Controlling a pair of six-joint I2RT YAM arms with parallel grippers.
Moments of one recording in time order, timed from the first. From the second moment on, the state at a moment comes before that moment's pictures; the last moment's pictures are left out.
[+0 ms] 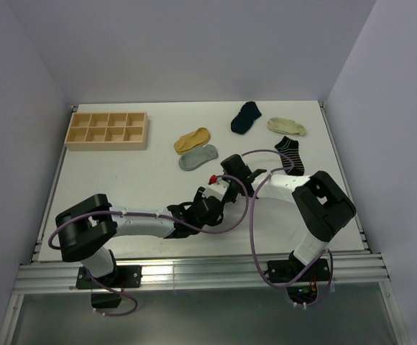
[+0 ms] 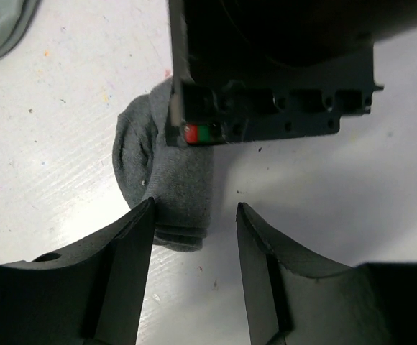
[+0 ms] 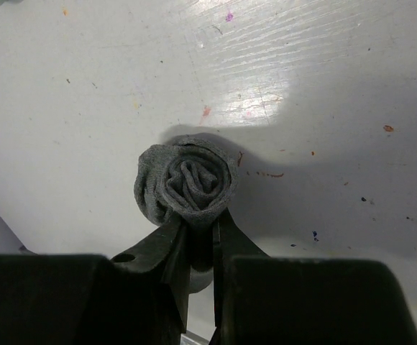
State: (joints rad) left arm -1.19 1.62 0.82 0.07 -0.57 -0.39; right arm 0.64 1.66 0.84 -0.17 -0.10 1.09
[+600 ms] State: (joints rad) left arm -1.22 1.77 0.86 0.09 -0.69 -0.36; right arm 0.64 1.66 0.84 -0.16 -0.11 1.09
